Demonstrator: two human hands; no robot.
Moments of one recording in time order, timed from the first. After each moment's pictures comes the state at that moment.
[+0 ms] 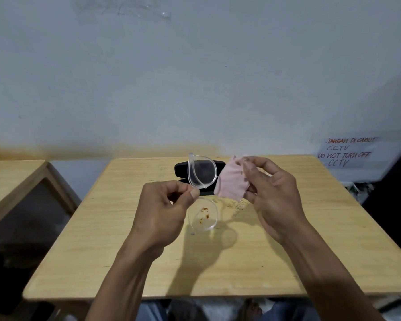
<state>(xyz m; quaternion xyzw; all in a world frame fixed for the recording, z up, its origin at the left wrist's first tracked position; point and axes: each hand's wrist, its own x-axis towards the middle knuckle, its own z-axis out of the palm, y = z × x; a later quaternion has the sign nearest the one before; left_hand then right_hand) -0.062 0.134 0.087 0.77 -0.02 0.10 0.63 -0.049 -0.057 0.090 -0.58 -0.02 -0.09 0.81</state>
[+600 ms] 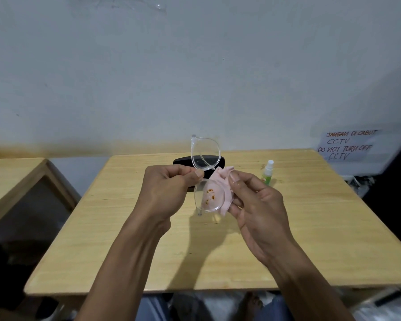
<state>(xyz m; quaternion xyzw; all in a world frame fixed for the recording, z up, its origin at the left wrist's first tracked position) -0.049 0.116 0.114 0.73 0.05 0.04 0.69 -0.076 -0.032 0.076 -0.51 0.00 -0.05 0.86</state>
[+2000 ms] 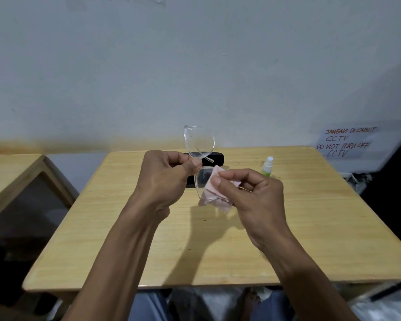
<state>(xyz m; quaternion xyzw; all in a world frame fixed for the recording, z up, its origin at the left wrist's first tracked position) -0.043 0.116 0.122 0.74 0.01 0.08 0.66 -0.071 -0.033 0.076 -0.64 0.01 -0.14 0.76</state>
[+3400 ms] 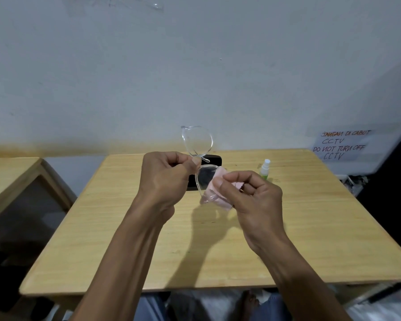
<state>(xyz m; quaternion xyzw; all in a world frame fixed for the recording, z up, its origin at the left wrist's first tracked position) -0.036 0.110 0.118 0.73 0.03 0.10 0.68 -0.074 -0.034 0.074 -0.61 0.03 -0.14 0.78</state>
